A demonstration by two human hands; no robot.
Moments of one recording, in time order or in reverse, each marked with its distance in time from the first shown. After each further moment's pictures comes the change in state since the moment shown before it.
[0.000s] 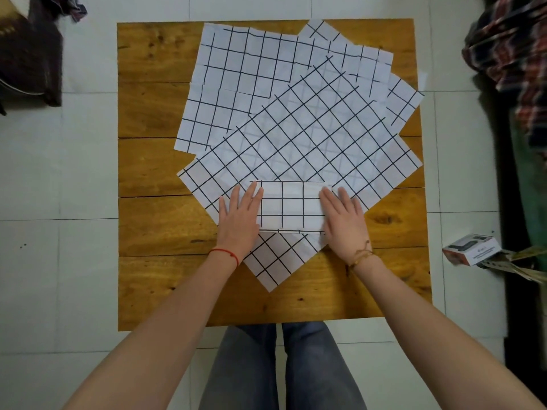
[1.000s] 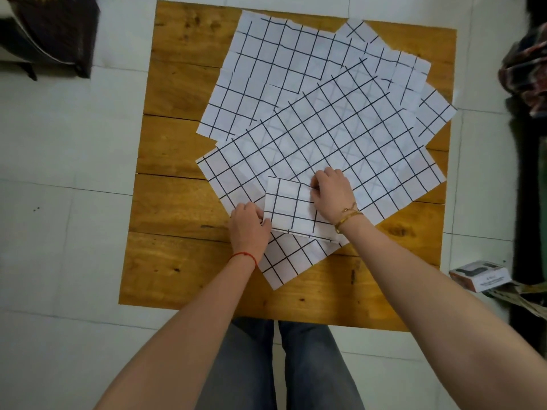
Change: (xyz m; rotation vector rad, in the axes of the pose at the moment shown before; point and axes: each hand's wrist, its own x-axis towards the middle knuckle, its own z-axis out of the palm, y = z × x) left_hand -0.018 0.018 0.010 -0.606 0.207 -0.464; right_hand 0.084 -0.034 -0.015 0.188 0.048 -0.101
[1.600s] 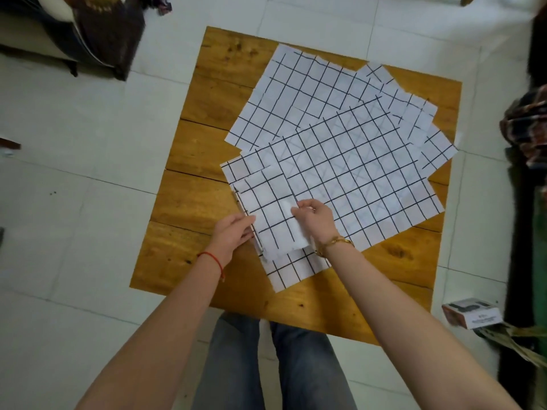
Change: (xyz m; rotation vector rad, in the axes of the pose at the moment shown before) left_hand -0.007 -0.035 -0.059 -1.029 -0.228 -0.556; right_hand -0.035 -0.076 -0.015 1.083 -0.139 0.558
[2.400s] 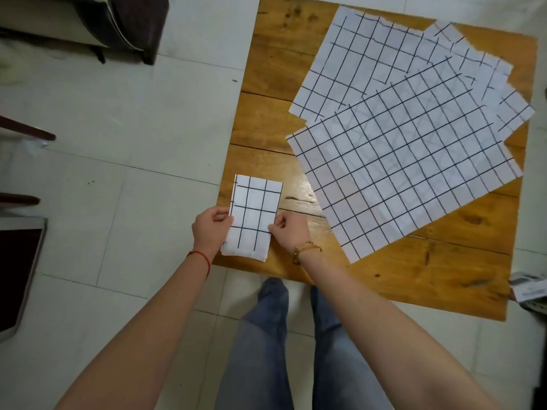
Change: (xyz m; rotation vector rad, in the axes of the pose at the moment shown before) left_hand 0.004 -0.017 -0.203 0.529 0.323 0.297; right_hand -0.059 0.063 0.206 -0.562 -0.103 -0.117
